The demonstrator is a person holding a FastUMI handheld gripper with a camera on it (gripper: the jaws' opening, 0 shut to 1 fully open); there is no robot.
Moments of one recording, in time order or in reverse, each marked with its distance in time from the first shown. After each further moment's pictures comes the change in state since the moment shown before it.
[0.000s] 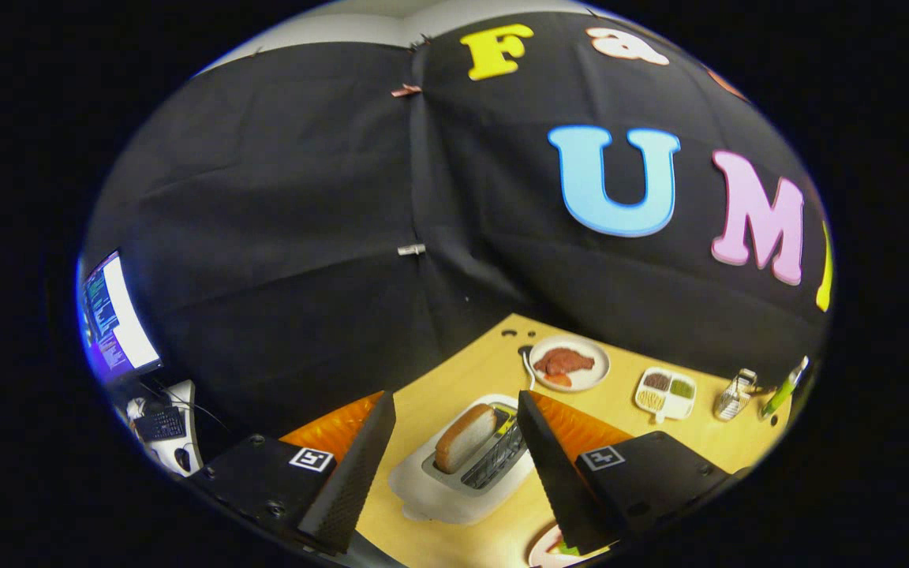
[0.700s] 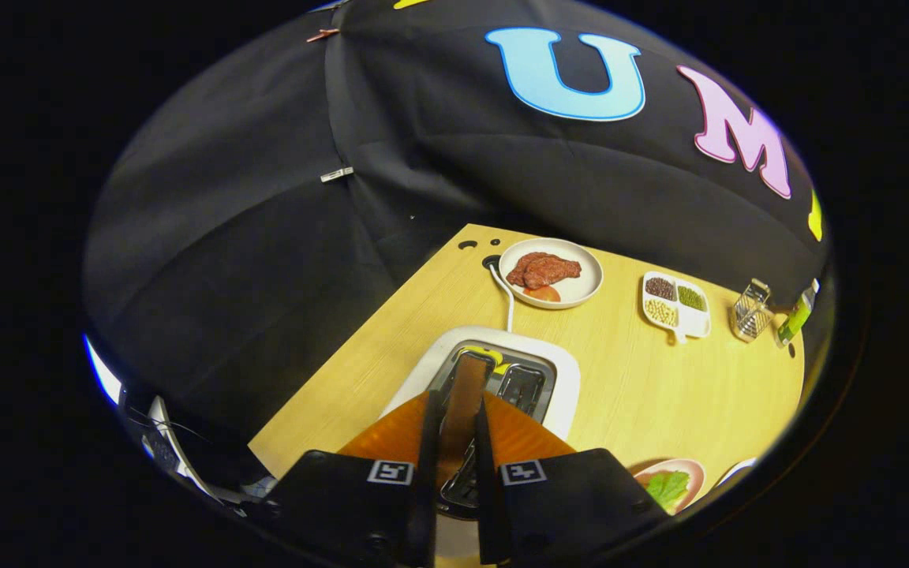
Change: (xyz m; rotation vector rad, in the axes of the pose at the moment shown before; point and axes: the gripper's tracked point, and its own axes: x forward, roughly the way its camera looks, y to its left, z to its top) arm 0.084 -0.024 -0.085 0.177 0.239 -0.132
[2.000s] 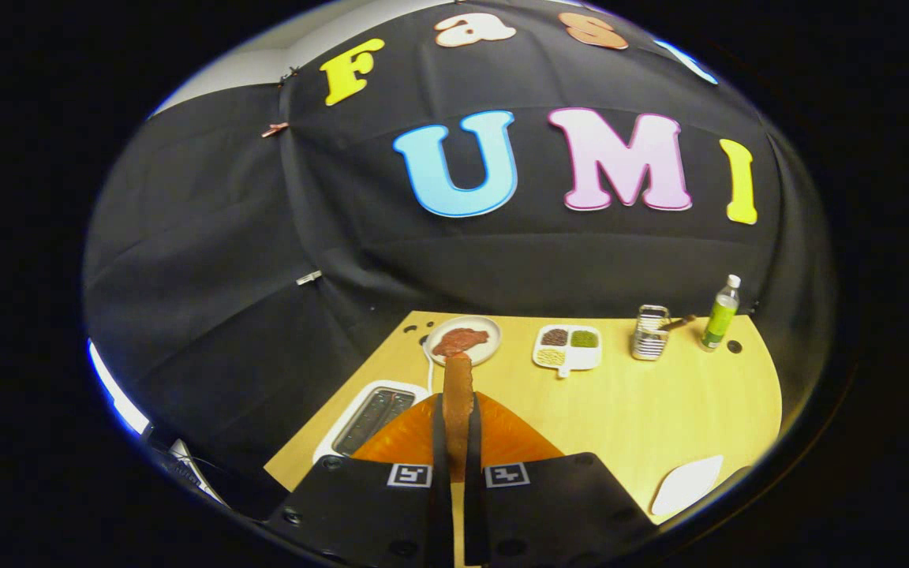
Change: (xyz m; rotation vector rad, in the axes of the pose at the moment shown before) arm -0.201 -0.152 0.045 0.117 -0.296 -0.119
